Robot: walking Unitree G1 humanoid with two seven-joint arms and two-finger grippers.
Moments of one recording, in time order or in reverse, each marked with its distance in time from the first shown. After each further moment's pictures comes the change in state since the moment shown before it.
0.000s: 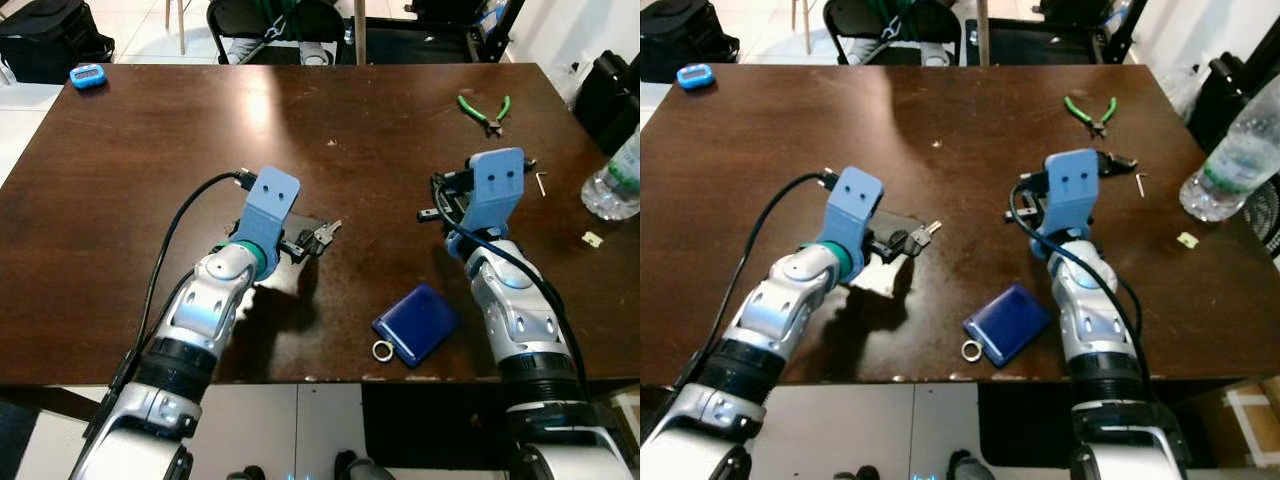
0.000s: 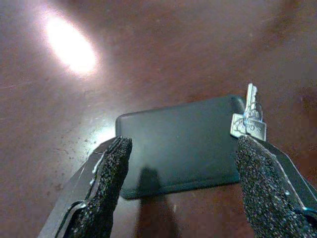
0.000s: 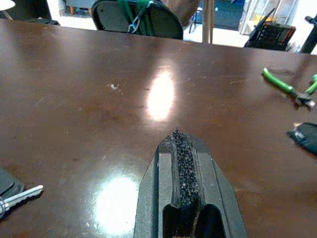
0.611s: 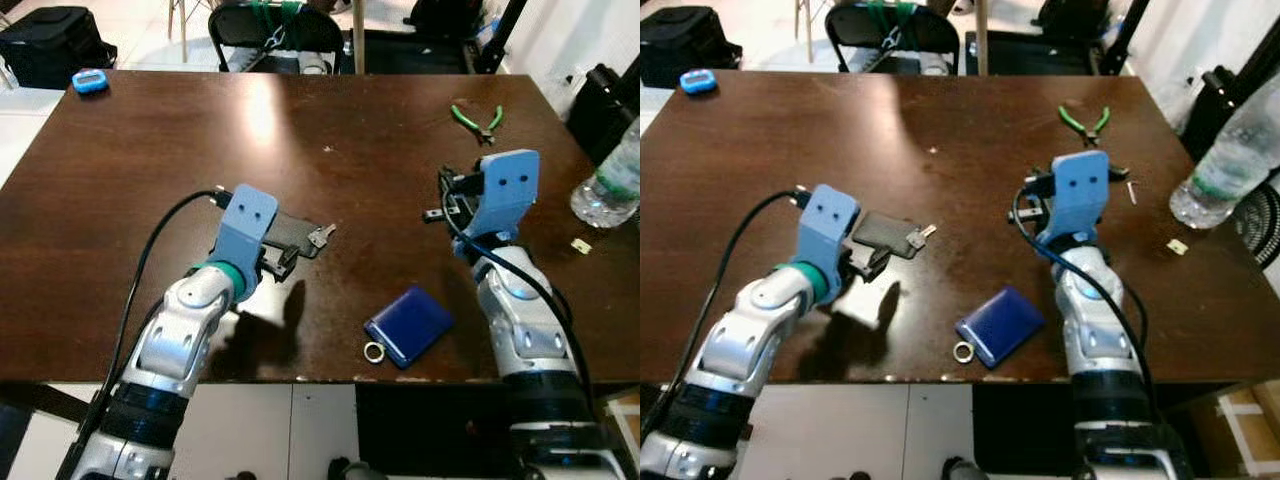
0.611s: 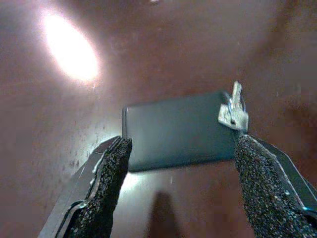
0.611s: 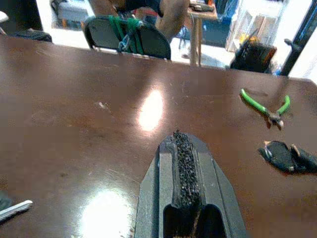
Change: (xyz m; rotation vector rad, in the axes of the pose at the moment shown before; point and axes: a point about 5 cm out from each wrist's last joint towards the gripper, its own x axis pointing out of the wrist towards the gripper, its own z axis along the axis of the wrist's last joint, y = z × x) left arm -0.032 0.004 -0.012 -0.024 -0.025 -0.005; right arm -0.009 -0.004 0.005 -0.012 -0.038 -0.048
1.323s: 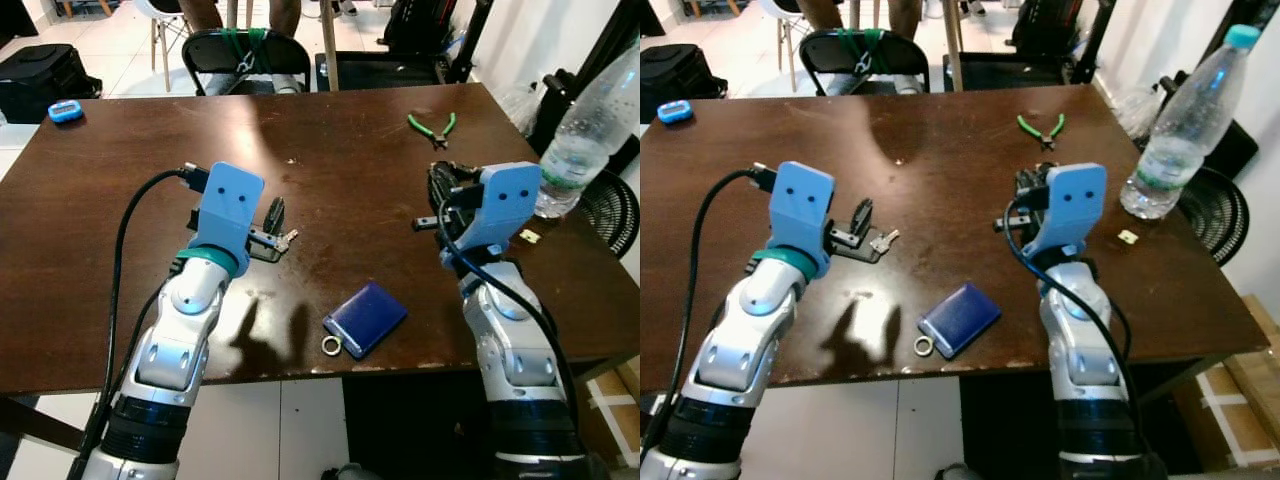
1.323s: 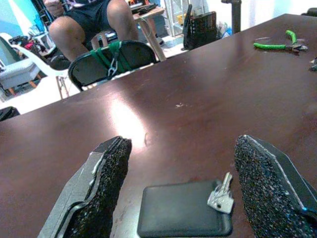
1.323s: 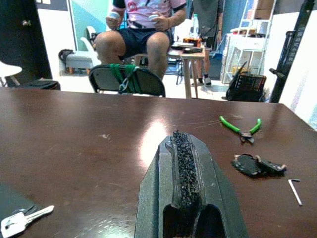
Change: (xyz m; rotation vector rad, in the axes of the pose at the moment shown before) left arm -0.025 0.013 0.023 0.070 -0.271 0.270; right arm -0.023 0.031 0.012 0.080 -0.108 0.058
